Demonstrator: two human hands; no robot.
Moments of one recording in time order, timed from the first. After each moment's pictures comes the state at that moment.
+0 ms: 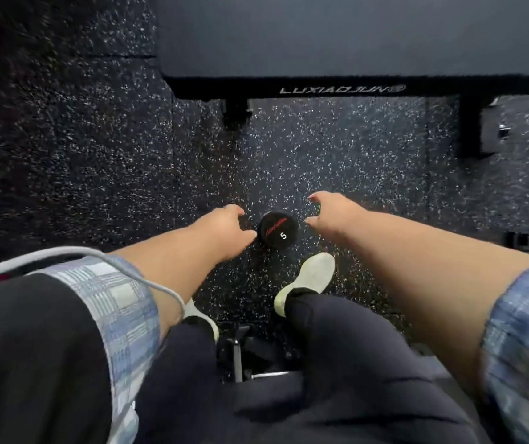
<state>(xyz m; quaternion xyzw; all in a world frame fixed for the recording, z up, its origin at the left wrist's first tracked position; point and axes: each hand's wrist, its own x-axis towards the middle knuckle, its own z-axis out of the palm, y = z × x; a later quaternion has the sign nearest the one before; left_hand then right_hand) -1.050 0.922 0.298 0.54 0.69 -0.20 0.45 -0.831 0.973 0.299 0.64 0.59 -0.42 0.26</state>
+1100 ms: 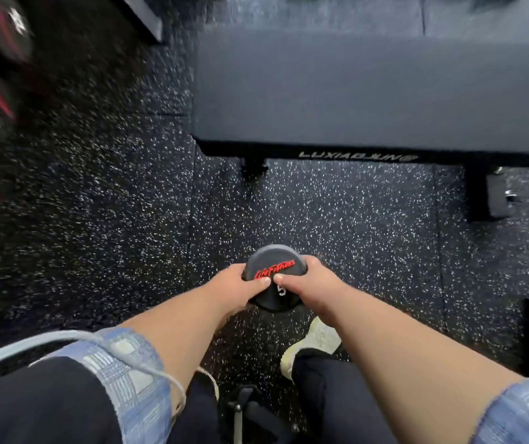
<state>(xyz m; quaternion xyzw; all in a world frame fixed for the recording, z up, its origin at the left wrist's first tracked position) -1.068 0.909 0.272 0.27 0.68 0.09 0.67 -0.888 0.941 0.282 0.68 0.37 -0.63 0.02</state>
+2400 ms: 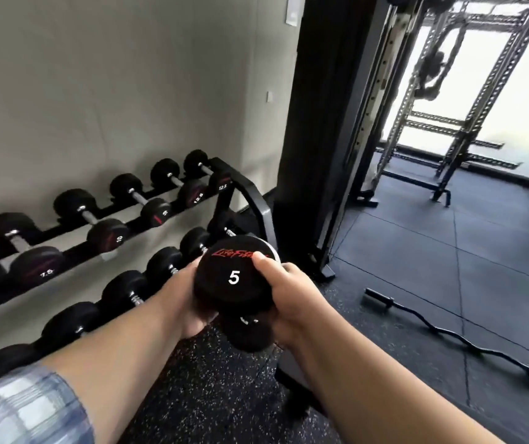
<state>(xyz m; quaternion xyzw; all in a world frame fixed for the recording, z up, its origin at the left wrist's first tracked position) -1.236 0.879 0.820 0.06 0.53 0.66 0.53 -1.096 0.963 0.861 0.36 0.50 -0.76 -0.21</state>
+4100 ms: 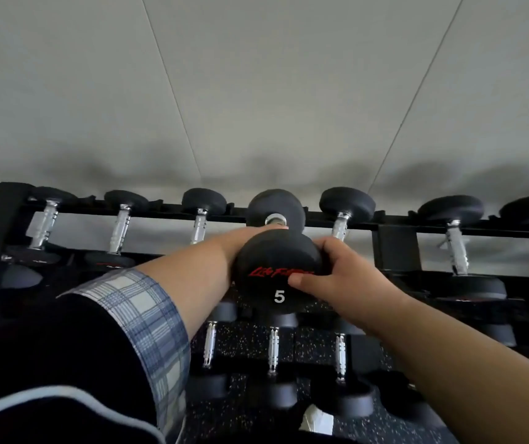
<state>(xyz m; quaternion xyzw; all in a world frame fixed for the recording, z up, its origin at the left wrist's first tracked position) -1.791 0.287 0.697 -0.28 0.56 0.70 0.33 -1.722 0.494 0.757 -0.08 0.82 -0.52 0.22</state>
